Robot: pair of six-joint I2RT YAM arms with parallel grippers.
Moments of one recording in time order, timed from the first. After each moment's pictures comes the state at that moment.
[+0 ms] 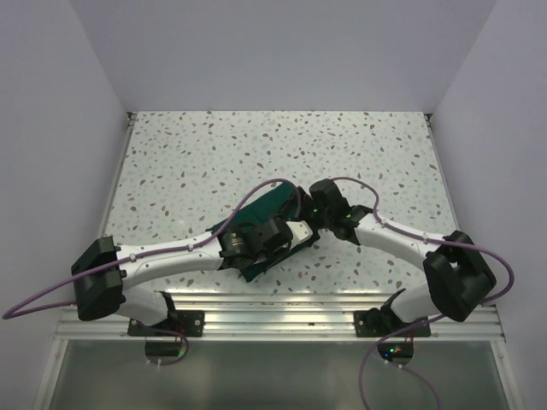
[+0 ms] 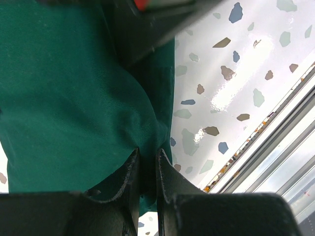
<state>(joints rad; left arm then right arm) -1.15 1.41 0.98 -0.57 -0.23 -0.07 0.67 1.43 0.82 -0.14 -0.25 1.34</state>
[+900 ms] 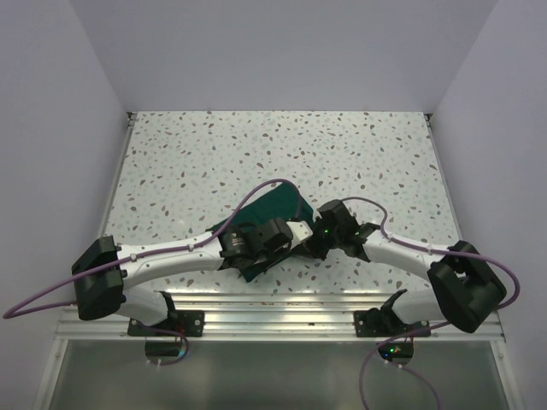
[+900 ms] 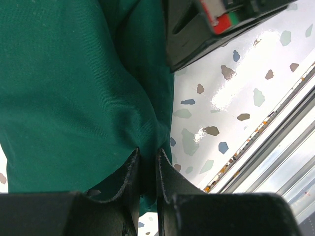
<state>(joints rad) -1.15 1.41 0.98 -0.57 -0.23 -0.06 0.67 1.33 0.59 -0.15 -0.24 1.31</state>
